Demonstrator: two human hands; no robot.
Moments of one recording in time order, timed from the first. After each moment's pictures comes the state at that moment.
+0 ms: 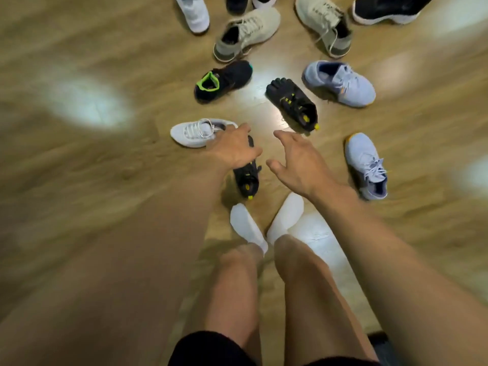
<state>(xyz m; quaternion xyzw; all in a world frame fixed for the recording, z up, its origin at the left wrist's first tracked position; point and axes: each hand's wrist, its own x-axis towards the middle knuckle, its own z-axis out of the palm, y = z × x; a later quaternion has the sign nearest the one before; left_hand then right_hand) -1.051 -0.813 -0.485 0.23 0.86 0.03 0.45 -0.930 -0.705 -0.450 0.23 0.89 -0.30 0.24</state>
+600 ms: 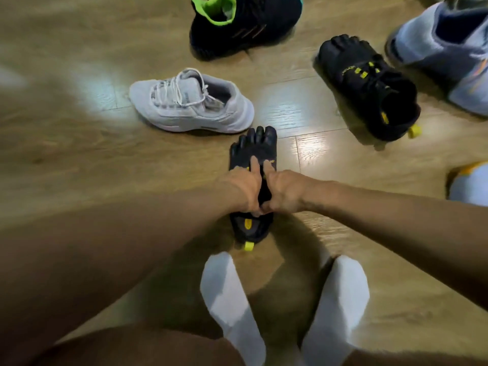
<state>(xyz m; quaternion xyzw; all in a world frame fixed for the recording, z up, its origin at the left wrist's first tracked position) -0.986 -0.842 -0.871 0.28 0.83 -0.11 0.47 -0.944 -0.736 -0.846 0.00 0.86 -0.22 0.45</state>
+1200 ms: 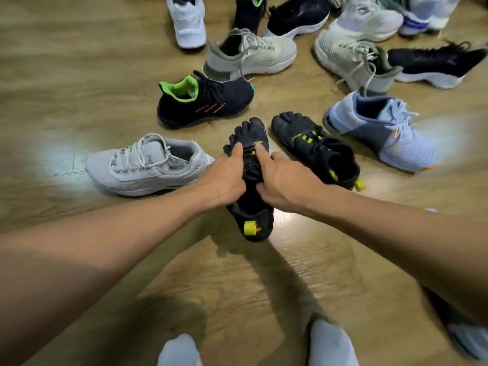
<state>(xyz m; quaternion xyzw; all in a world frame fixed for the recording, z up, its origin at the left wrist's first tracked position) -1.062 -0.783 -0.842 0.29 0.91 0.15 0.27 -0.989 -0.657 -0.830 0.05 0.98 -0.10 0.15</state>
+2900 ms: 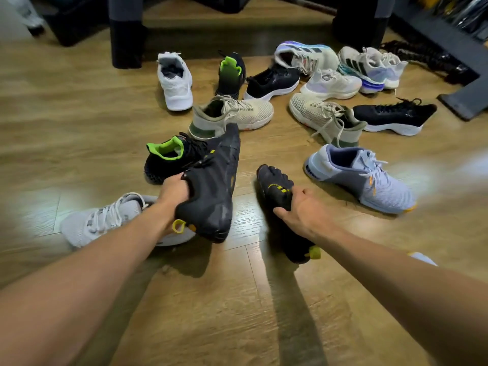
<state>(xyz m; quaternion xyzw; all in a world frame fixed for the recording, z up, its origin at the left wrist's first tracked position) -1.156 -0.790 -0.870 -0.02 0.82 0.52 0.21 -0.995 -0.573 -0.862 0.30 0.93 -0.18 0.12</state>
